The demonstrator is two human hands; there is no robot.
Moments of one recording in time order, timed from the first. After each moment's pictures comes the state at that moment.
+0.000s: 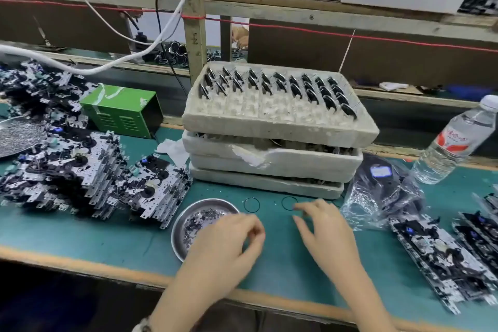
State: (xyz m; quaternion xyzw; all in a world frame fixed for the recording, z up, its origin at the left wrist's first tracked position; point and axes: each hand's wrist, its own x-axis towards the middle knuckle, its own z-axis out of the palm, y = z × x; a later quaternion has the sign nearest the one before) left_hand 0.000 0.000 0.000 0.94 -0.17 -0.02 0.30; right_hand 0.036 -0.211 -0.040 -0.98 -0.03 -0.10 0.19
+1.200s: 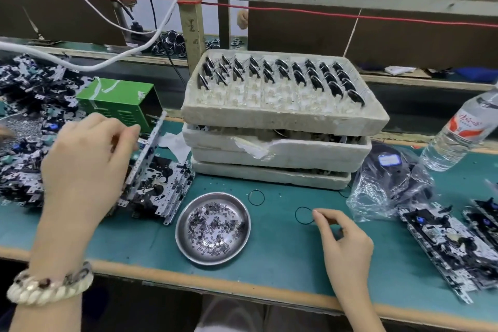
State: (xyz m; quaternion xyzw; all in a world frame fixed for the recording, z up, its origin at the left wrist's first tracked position) left_hand 0.049 0.124 0.077 0.93 0.04 0.30 0.19; right_hand 0.010 -0.204 -0.068 -0.83 0.11 -0.26 0.48
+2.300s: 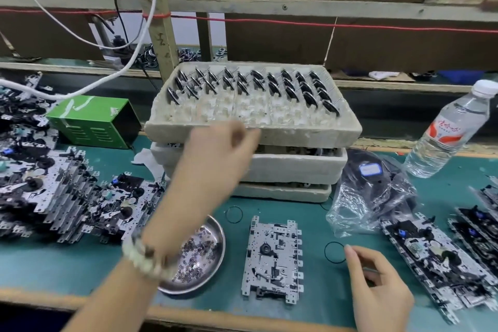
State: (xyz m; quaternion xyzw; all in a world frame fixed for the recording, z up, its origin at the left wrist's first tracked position) left_hand 0.085 -0.043 0.101 0.92 -0.07 0.10 0.38; right_hand -0.014 -0.259 -0.079 -0.76 0.23 -0.33 0.52
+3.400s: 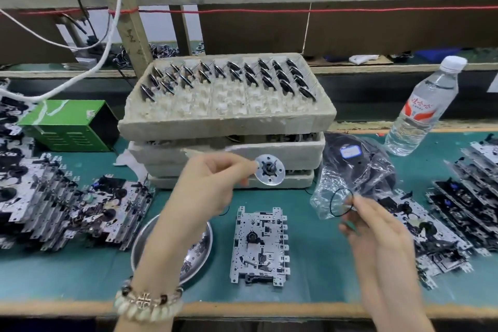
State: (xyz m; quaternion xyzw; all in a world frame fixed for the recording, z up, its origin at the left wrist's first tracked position) left_hand 0.055 -0.056 0.081 0.74 -0.03 -0.09 0.66; right_hand -0.015 -0.263 0.004 -0.50 0.17 -0.19 0.83
